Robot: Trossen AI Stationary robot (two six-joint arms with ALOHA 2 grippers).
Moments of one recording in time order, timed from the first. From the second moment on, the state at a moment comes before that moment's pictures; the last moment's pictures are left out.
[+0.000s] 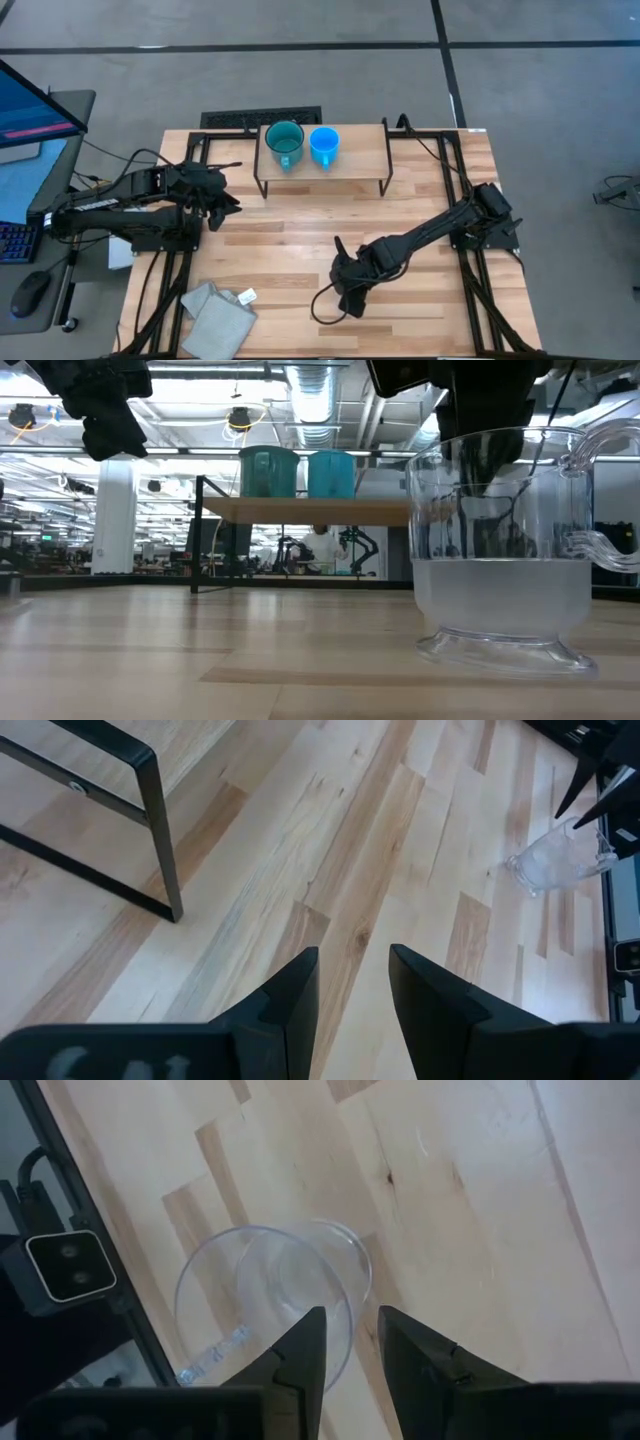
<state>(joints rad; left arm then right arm) 0.23 0.59 0.70 -0.82 0.12 -0.36 0.44 1.90 1.49 -0.85 -0.11 0.81</state>
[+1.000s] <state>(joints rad) 0.23 0.59 0.70 -0.82 0.12 -0.39 0.45 1.95 1.49 -0.81 -0.20 0.79</state>
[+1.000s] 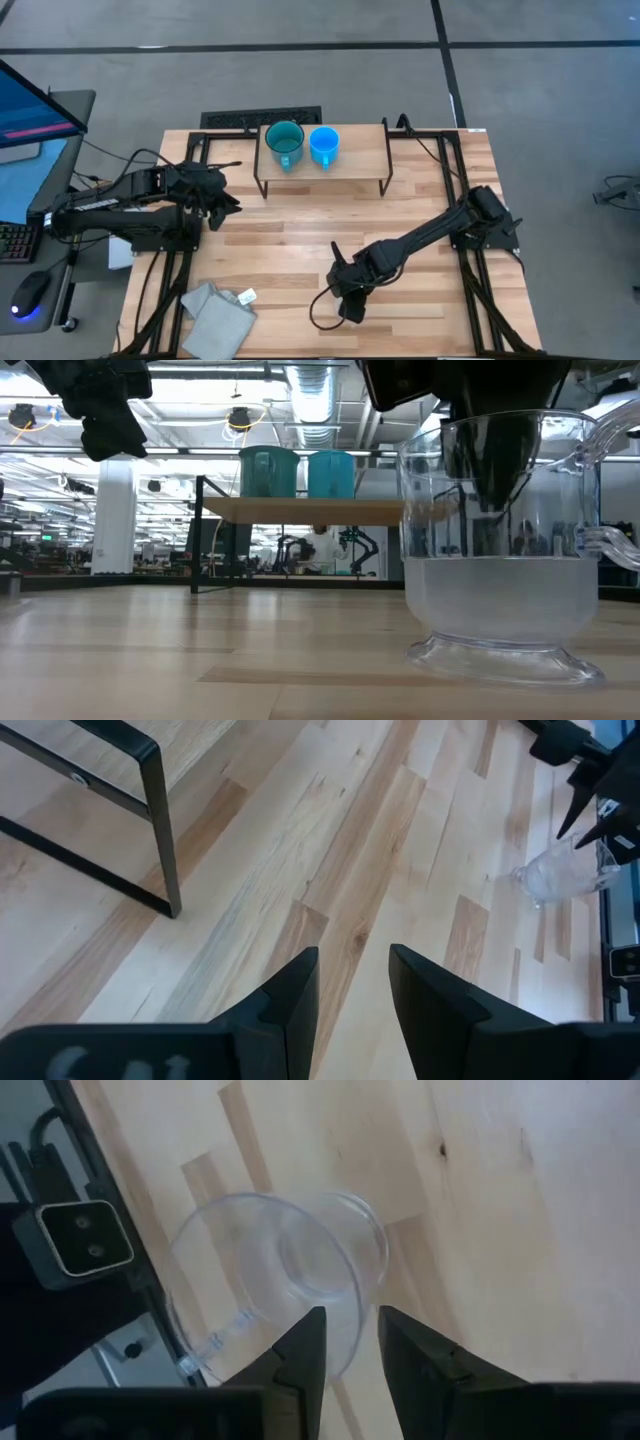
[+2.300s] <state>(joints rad) 0.23 0.59 0.69 -0.82 0.09 -0.39 0.09 1.58 1.49 -1.25 -0.03 0.75</state>
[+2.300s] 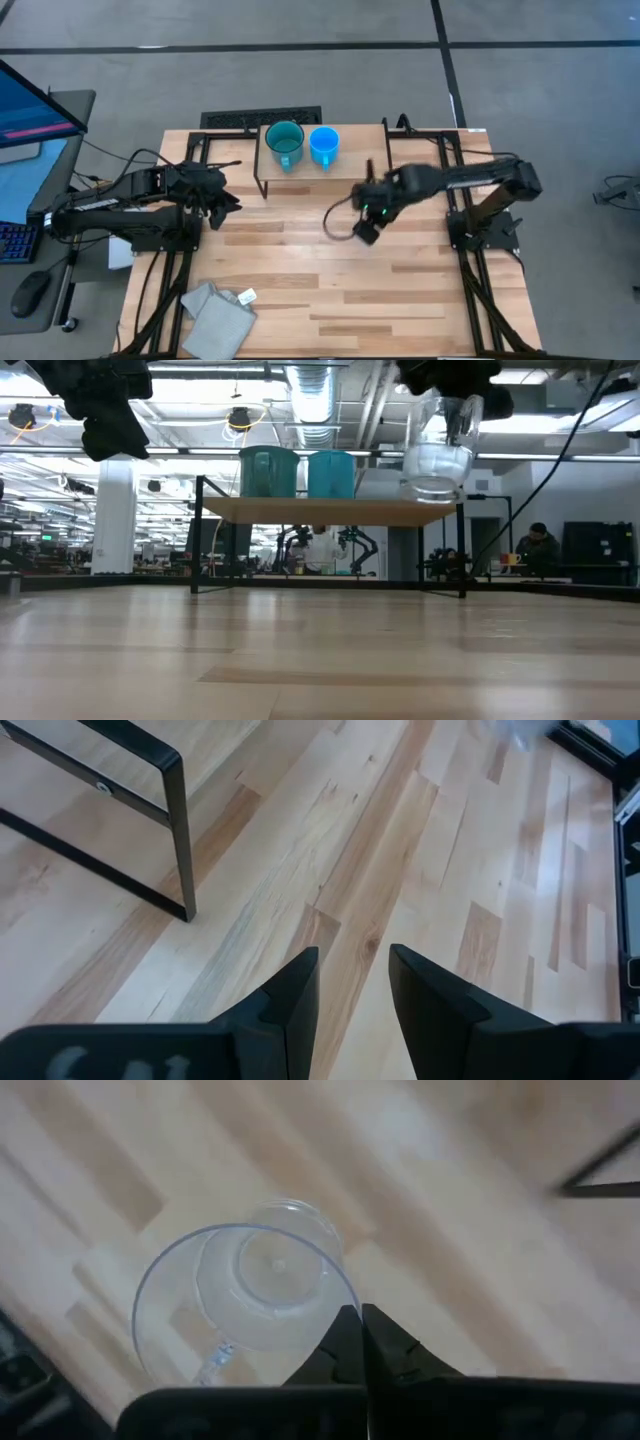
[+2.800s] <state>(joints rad) 0.23 0.59 0.69 -0.82 0.07 -0.39 -0.23 1.49 1.85 -1.51 0.11 0.58</state>
